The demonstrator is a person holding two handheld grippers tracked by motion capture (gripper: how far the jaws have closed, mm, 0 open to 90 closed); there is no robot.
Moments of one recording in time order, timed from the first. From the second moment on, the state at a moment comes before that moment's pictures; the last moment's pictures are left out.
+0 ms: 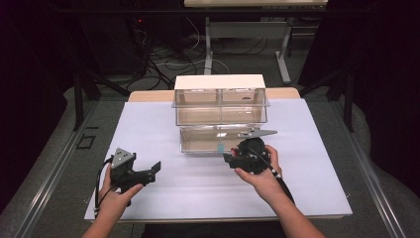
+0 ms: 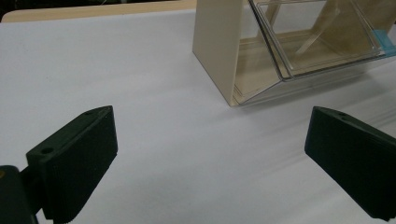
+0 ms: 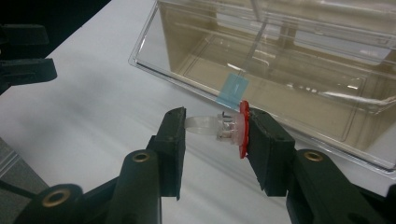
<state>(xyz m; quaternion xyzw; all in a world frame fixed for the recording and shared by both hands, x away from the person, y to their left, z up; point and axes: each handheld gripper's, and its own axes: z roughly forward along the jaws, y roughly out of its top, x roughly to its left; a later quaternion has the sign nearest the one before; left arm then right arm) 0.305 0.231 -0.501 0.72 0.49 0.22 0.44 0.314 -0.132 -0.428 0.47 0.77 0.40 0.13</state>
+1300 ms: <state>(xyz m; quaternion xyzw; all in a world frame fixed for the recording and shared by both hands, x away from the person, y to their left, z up) 0.305 0.229 -0.502 0.72 0.49 0.22 0.44 0.326 -0.157 -0.396 0.49 0.74 0.43 0.14</state>
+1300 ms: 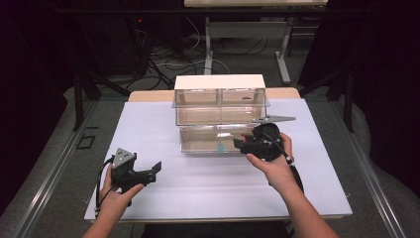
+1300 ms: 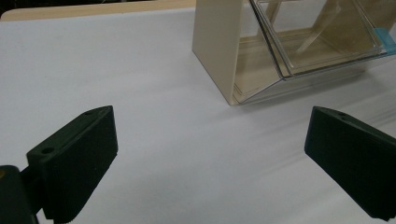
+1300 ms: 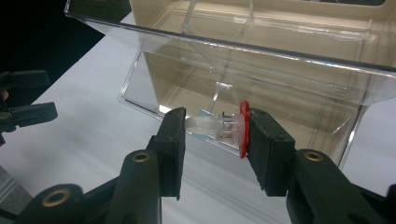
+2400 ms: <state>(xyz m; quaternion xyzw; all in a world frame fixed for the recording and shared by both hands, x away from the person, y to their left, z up) 0.306 0.229 -0.502 0.72 0.49 0.22 0.44 0.345 -0.166 -0.364 0.49 0.75 0.42 0.15</state>
